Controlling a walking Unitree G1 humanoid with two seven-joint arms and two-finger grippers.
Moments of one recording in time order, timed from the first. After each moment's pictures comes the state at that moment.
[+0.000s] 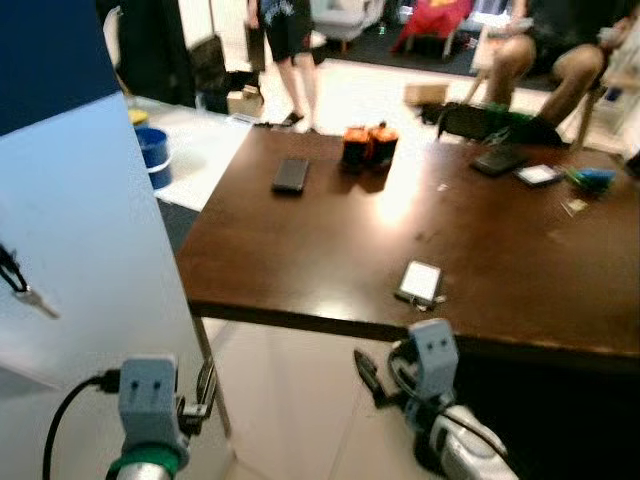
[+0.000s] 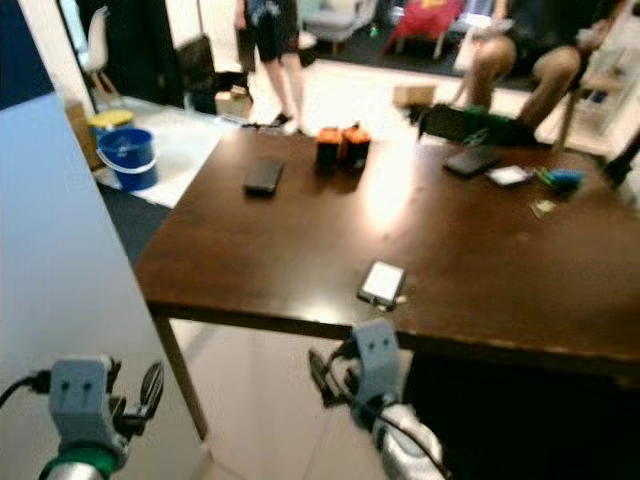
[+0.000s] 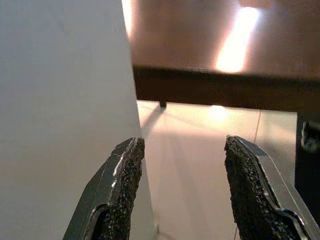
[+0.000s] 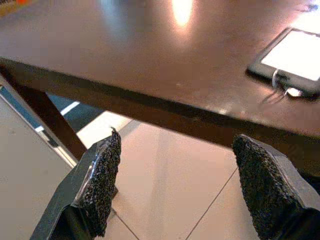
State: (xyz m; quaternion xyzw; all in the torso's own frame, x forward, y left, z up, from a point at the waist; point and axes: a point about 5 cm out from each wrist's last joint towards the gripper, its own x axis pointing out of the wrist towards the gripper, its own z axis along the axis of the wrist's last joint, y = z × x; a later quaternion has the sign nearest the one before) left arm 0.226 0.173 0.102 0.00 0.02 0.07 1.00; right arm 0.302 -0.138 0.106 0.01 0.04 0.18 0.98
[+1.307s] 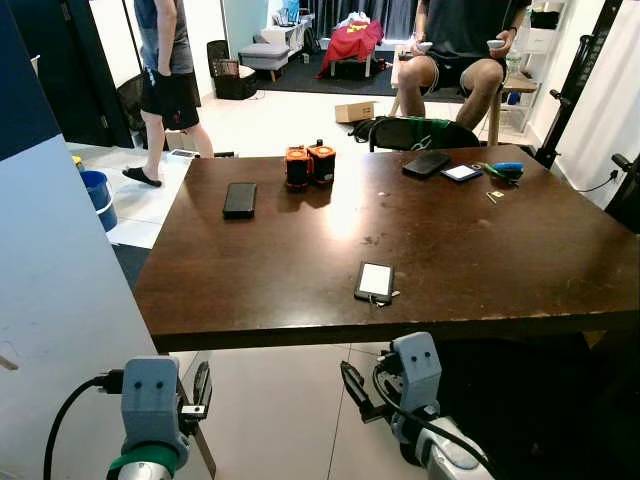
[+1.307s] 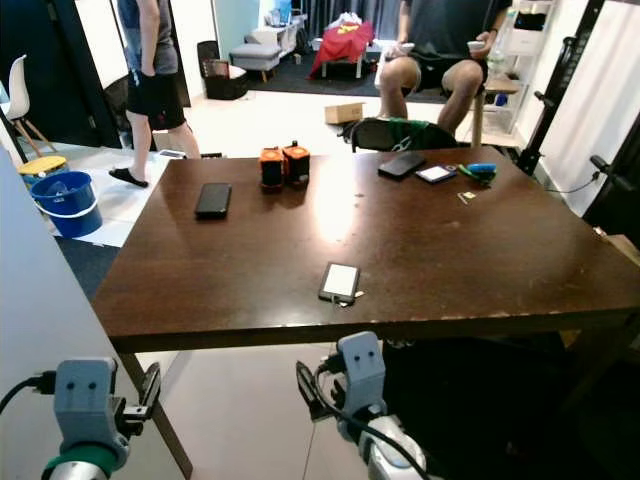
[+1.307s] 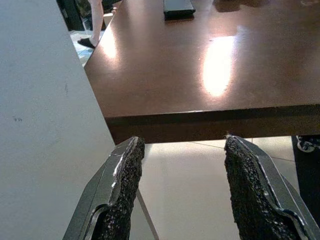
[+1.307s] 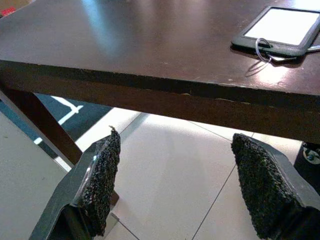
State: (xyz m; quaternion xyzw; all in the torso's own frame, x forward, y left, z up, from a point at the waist) left arm 0.241 0.171 0.103 0.01 0.00 0.06 1.00; right arm 0.298 -0.134 0.082 0.00 0.06 0.19 0.98
